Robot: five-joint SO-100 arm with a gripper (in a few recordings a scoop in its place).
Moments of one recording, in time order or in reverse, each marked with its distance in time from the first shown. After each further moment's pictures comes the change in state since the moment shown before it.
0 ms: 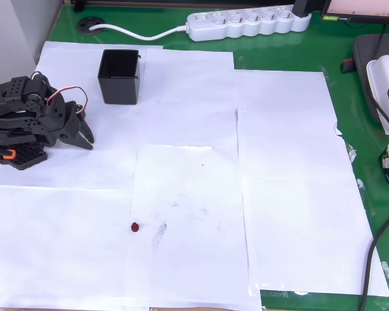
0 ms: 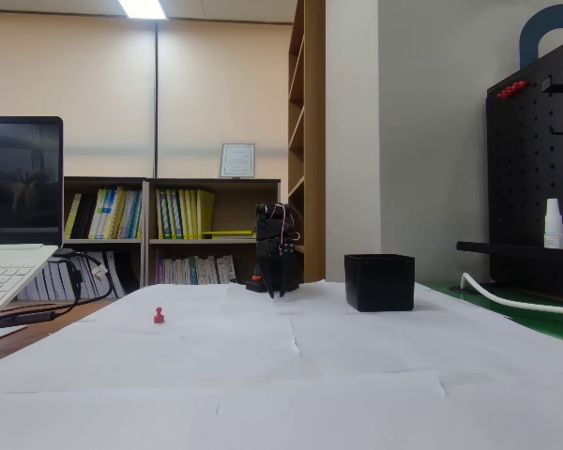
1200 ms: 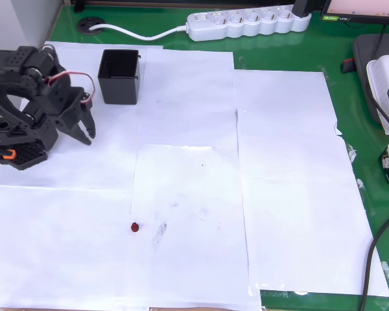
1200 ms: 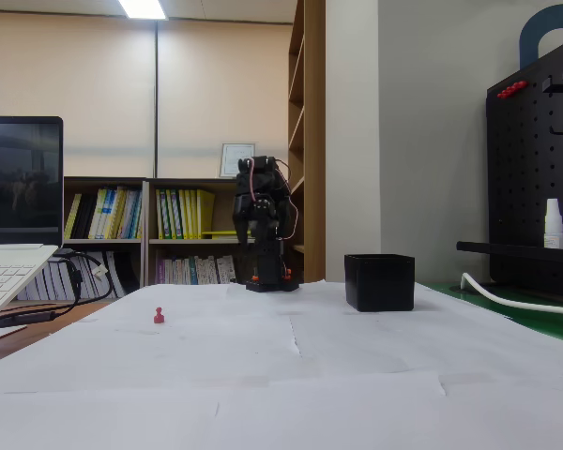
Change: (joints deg) arm 24.8 44.3 49.0 8.8 -3.4
